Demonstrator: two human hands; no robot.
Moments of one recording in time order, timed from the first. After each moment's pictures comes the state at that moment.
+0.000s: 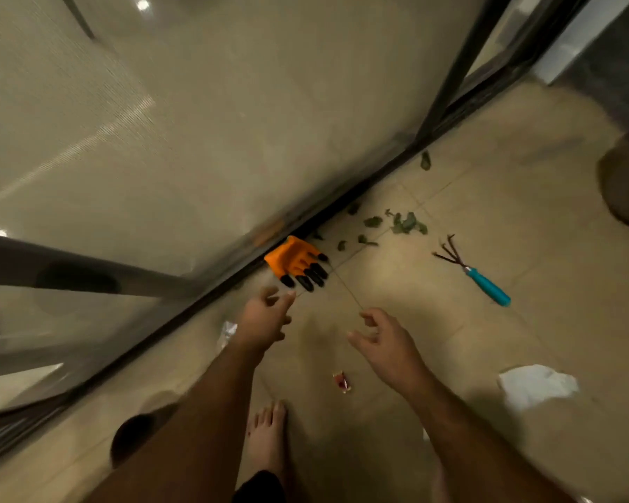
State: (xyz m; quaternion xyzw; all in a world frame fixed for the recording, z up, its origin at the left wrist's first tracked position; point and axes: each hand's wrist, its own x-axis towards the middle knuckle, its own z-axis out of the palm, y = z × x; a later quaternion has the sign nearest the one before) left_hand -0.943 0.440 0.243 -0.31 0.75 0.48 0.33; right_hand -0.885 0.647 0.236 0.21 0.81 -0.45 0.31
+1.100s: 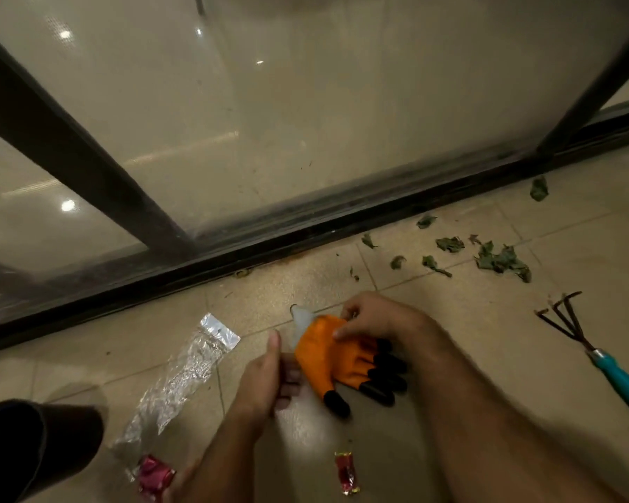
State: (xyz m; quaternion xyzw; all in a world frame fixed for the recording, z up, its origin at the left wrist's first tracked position) left_hand -0.855 0.438 -0.011 -0.42 0.64 0.62 0.18; right_hand -1.006 0.604 0.003 -0.10 0.83 -0.29 0.47
